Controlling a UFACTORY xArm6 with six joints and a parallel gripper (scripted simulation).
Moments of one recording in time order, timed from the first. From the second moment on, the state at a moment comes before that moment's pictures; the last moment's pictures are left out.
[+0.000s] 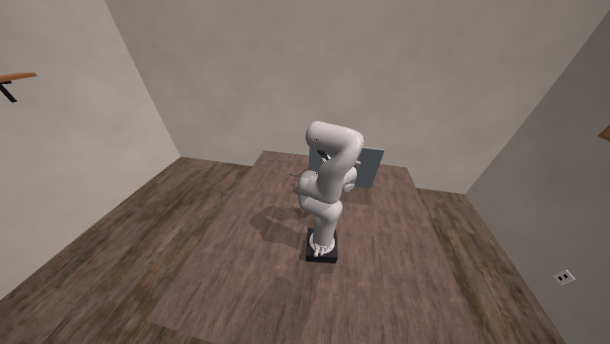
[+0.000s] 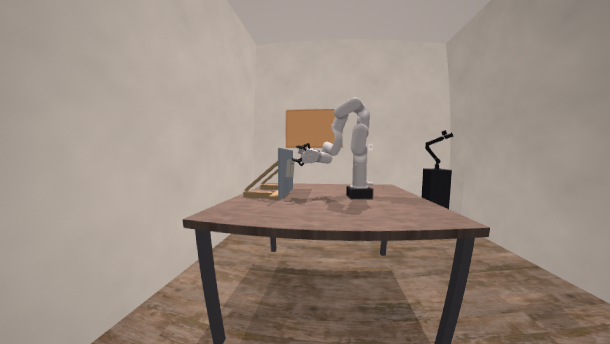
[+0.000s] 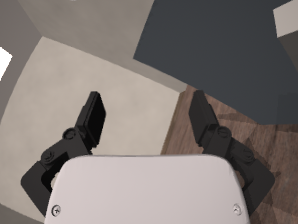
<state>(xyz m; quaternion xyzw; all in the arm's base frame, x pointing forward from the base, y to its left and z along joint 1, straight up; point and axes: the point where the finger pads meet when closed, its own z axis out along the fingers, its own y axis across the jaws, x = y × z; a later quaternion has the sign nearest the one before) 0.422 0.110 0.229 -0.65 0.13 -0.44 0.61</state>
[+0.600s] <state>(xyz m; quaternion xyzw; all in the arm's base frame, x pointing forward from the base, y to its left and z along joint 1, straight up) 0.430 0.081 0.219 -0.63 0.22 -0.44 0.60</state>
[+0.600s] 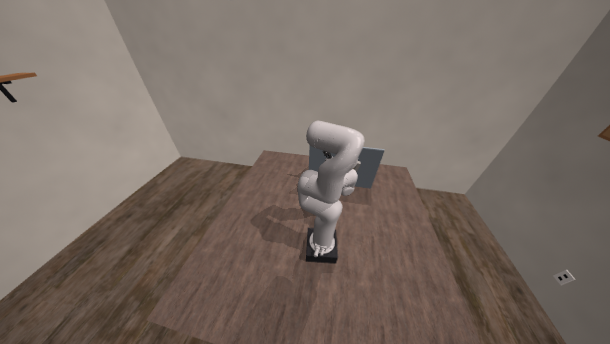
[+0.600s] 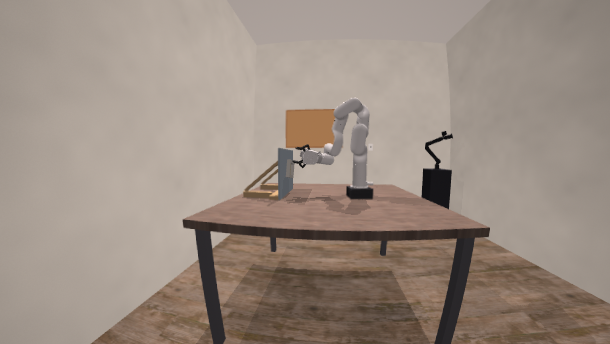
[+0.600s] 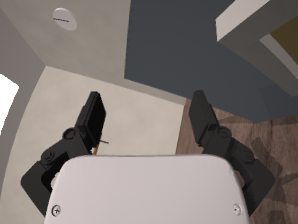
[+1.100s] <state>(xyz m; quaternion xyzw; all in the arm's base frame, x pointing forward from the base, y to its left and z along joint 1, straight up) 0.425 -0.013 0.178 -0.52 0.44 -0.45 0.58</state>
